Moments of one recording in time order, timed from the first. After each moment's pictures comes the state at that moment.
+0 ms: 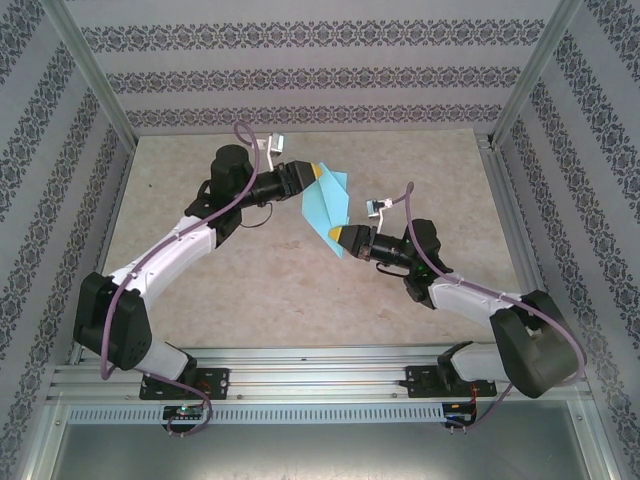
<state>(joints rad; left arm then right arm) -0.44 1.47 1.16 0.14 0.64 -0.91 0.48 1.29 0.48 0.78 -0.74 1.10</state>
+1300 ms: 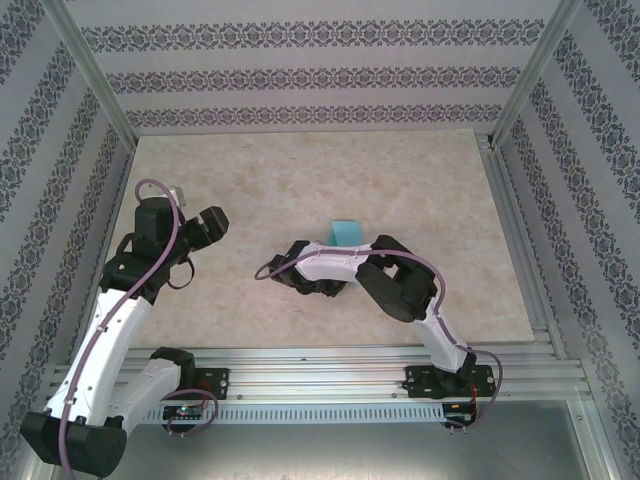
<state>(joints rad) -0.19 0.89 0.95 -0.69 0.04 -0.60 1.02 2.20 1.50 -1.25 0.75 0.47</state>
